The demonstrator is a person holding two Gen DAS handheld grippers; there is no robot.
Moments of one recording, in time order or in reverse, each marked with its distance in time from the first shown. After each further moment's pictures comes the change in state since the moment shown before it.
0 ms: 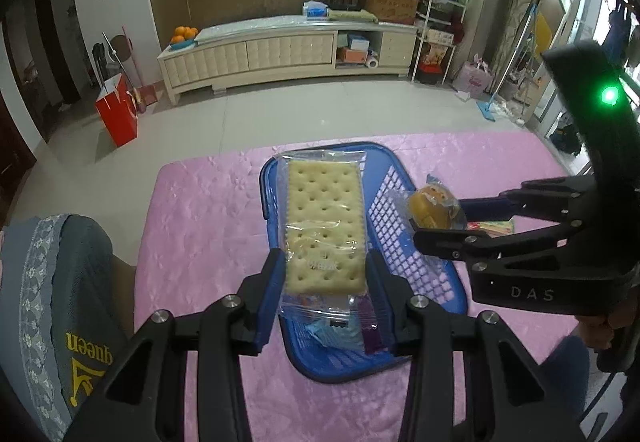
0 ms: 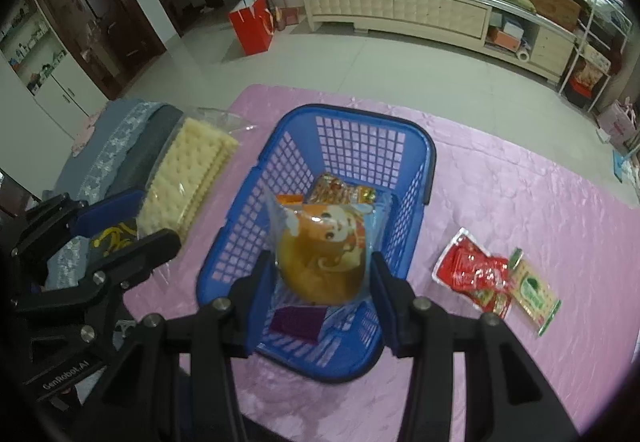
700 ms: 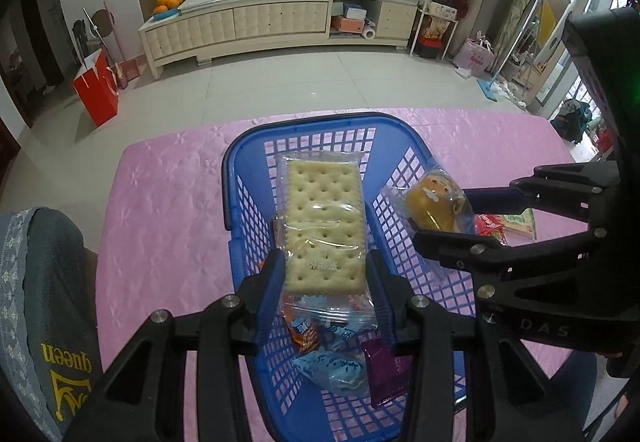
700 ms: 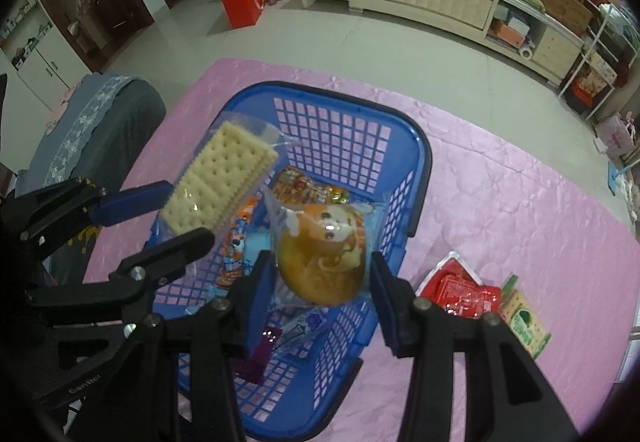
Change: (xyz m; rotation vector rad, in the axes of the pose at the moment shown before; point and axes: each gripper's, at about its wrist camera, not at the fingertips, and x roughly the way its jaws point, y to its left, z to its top) left arm 0.084 0.000 0.015 -0.016 0.099 -0.049; right arm 0.050 -0.018 0.023 -0.050 0.078 -0.048
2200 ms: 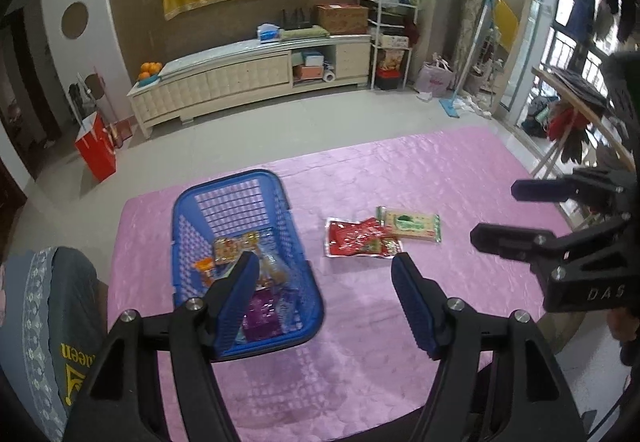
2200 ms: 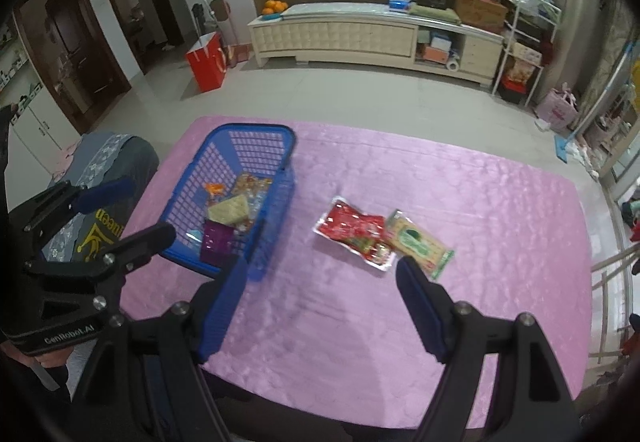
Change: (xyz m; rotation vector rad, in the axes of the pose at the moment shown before) left arm -0.139 -0.164 -0.028 0.133 -0.155 0.011; right arm -0.189 -0.082 -0.134 0.163 -0.203 -0.072
